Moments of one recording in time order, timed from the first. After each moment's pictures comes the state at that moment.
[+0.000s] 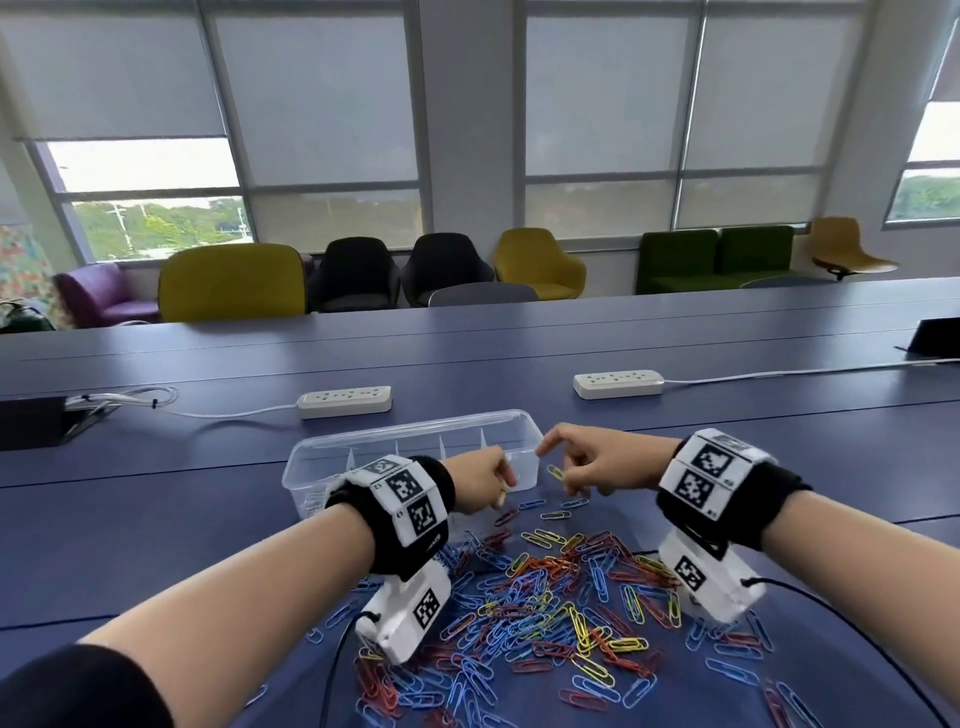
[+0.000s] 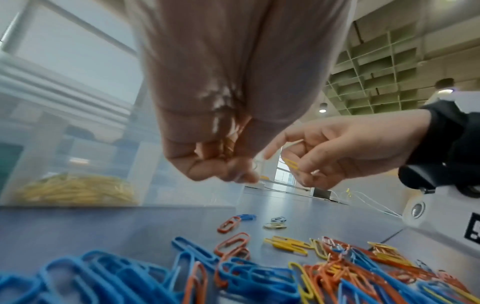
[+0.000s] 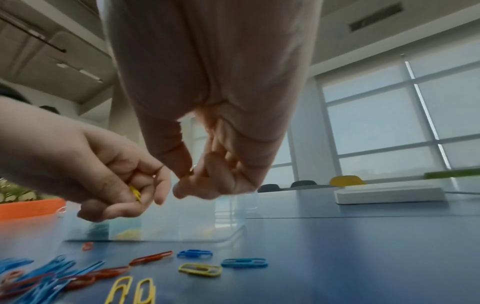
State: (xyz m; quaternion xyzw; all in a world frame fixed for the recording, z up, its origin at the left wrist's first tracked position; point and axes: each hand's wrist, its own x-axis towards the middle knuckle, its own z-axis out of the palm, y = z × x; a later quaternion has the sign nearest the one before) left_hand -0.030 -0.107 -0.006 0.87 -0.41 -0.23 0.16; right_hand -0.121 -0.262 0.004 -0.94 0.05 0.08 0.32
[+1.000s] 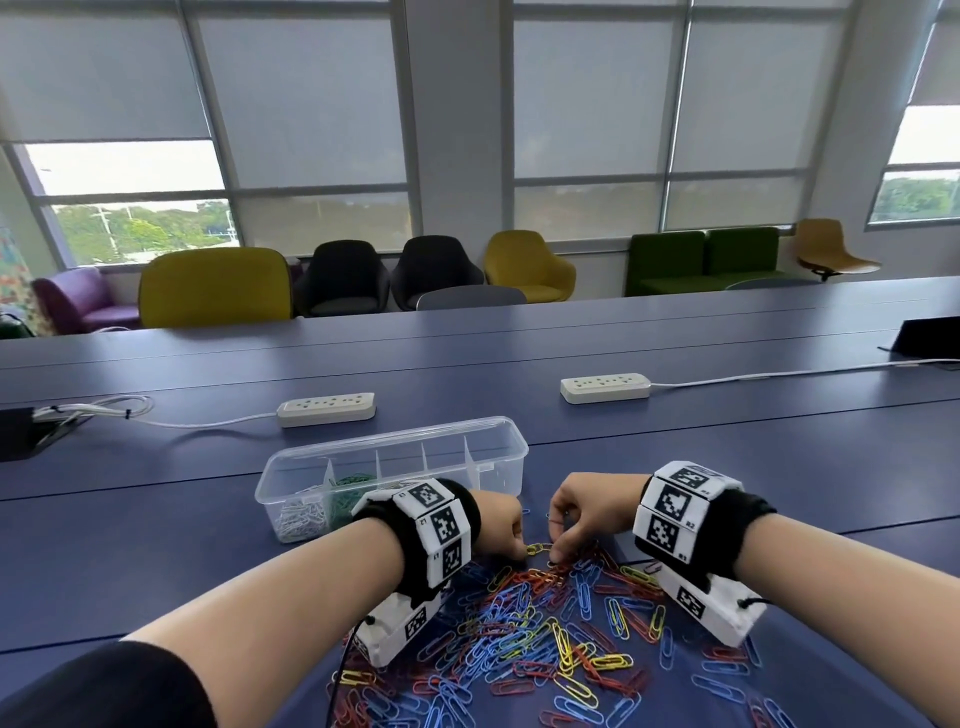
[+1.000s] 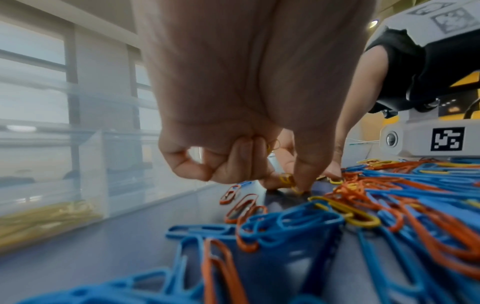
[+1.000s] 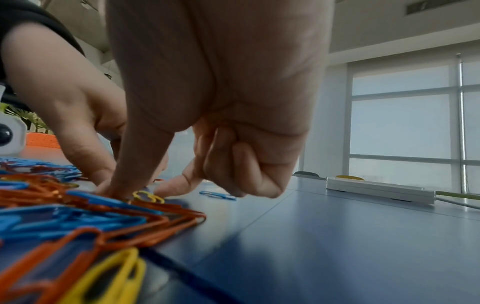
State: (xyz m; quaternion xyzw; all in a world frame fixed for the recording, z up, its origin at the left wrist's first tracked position) left_hand -0.039 -0.141 -0.031 0.83 -0.51 -0.21 -0.08; right_hand -0.115 -0.279 -0.036 -0.95 0.05 0.17 0.24
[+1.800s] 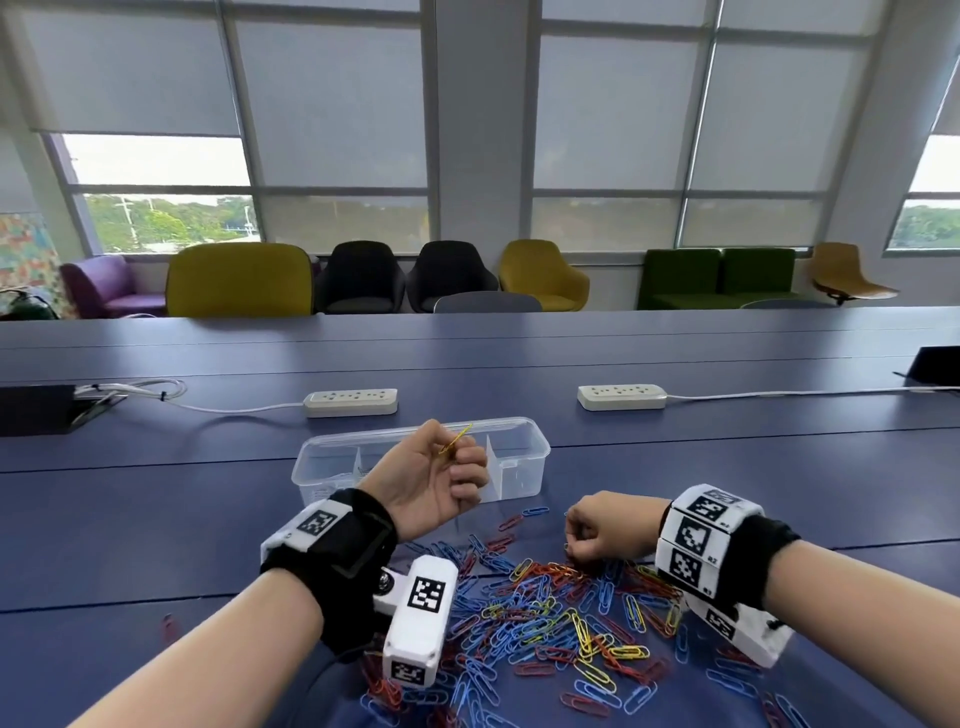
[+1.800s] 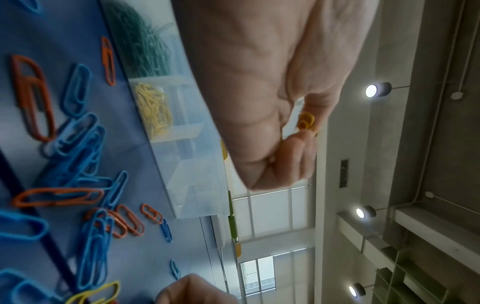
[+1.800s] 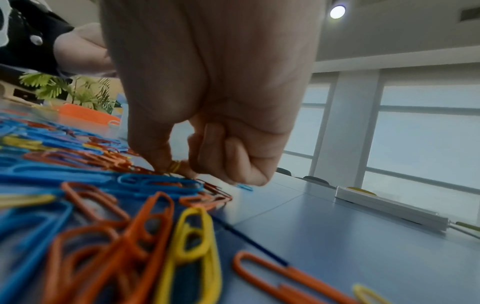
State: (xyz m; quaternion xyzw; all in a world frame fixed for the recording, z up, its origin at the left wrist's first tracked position) left_hand -0.012 -0.057 -0.014 0.30 -0.18 -0.56 0.75; right_hand -0.133 -0.248 -0.034 -0.98 0.05 0.16 0.09
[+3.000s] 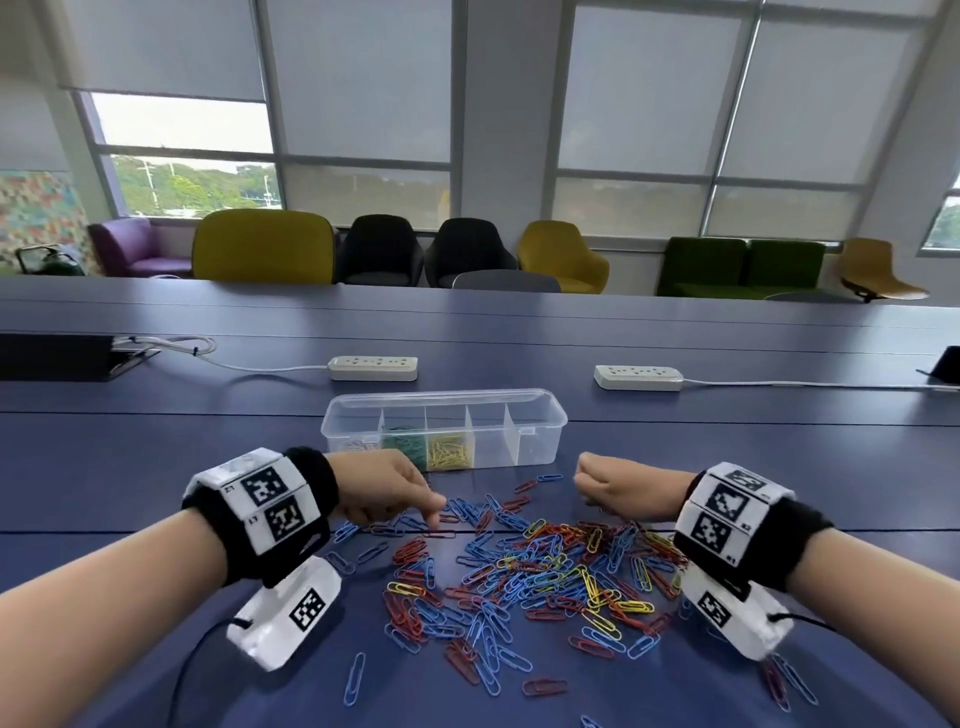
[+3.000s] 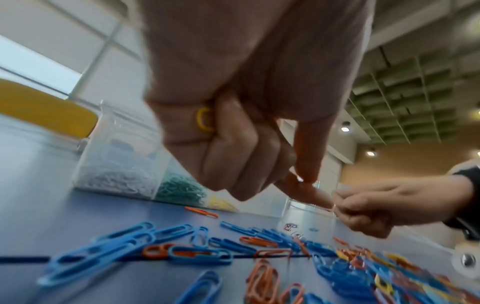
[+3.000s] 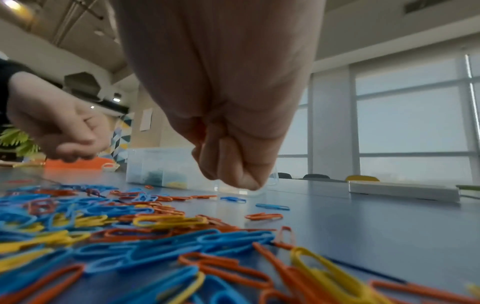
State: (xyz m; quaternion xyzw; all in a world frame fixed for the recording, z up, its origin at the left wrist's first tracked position) left_hand -0.020 0.016 -0.007 0.83 -0.31 -0.38 0.26; right_hand -0.142 -0.230 -0.019 -0.98 0.07 0.10 0.18
